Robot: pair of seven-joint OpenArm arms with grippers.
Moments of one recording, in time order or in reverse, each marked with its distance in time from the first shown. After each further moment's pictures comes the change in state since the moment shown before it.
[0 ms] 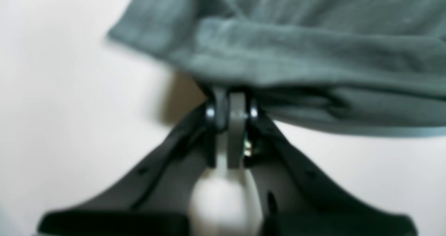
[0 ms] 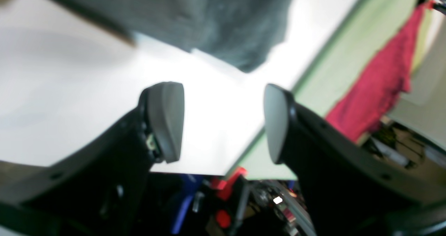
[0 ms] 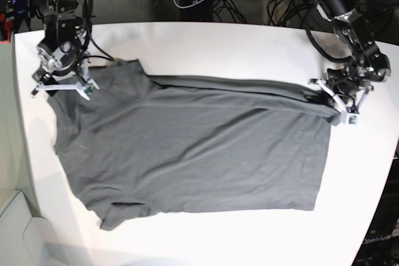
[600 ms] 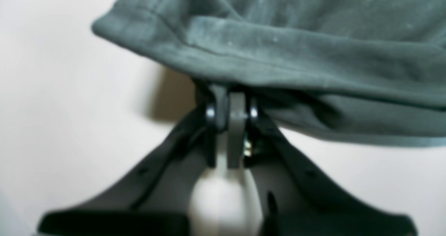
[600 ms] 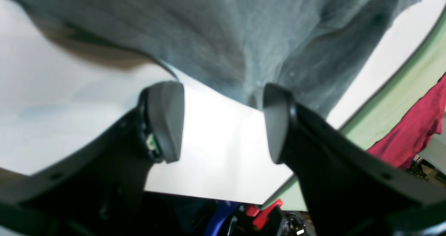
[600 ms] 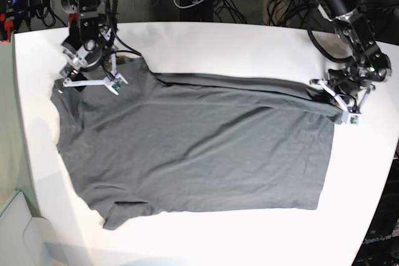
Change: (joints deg) left arm 0.0 -0.1 0.0 0.0 0.0 0.1 0.0; right arm 0.4 -5.0 -4.7 -3.2 -0.2 0.0 0.6
